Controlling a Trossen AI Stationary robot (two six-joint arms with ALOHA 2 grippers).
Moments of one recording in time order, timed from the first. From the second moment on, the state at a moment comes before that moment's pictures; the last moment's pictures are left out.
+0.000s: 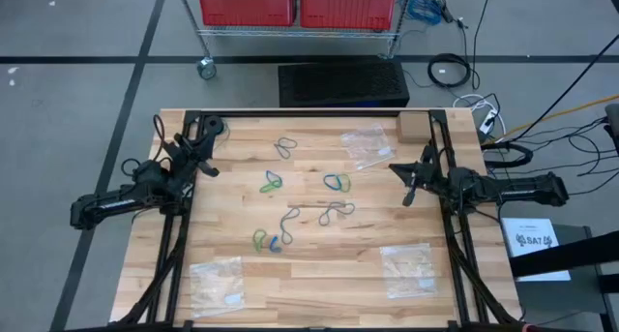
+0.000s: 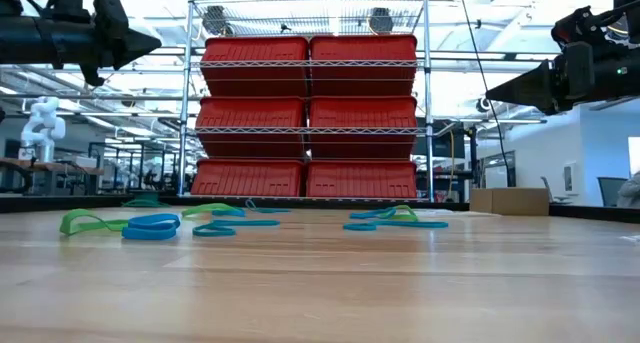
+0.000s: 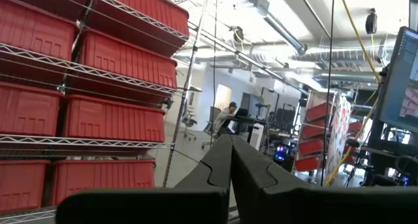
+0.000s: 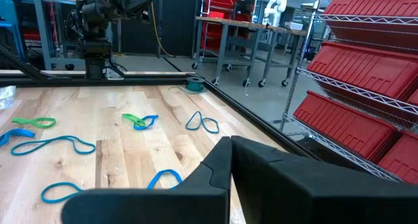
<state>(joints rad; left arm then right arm) 0.24 0.01 0.01 0.43 -0.53 0.01 0.02 0.12 0.01 0.08 0.47 -0.09</state>
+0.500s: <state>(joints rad) 0.24 0.01 0.01 0.43 -0.53 0.01 0.02 0.12 0.01 0.09 0.47 -0.09</state>
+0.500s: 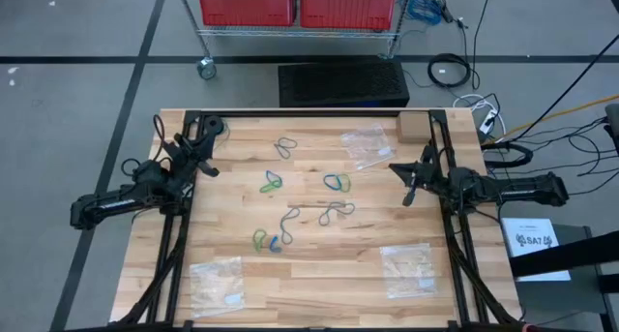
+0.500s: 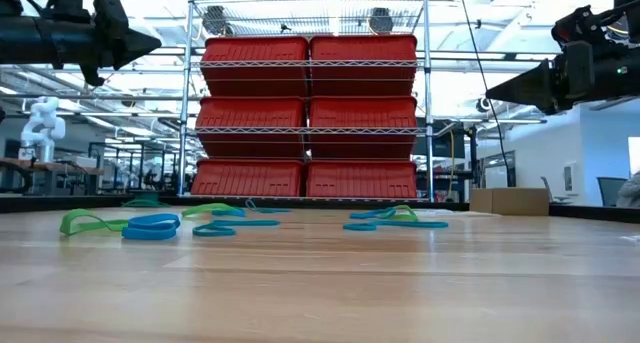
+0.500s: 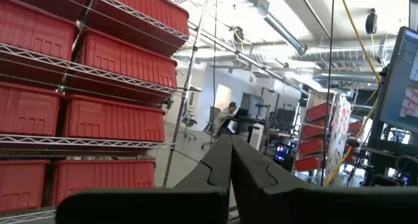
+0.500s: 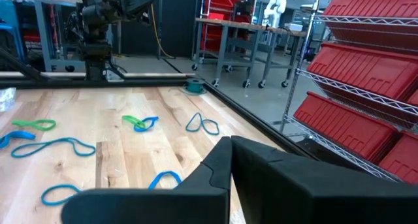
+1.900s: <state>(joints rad) 0.24 0.01 0.01 0.43 -0.53 0.01 0.01 0.68 0.20 0.04 0.53 0.07</state>
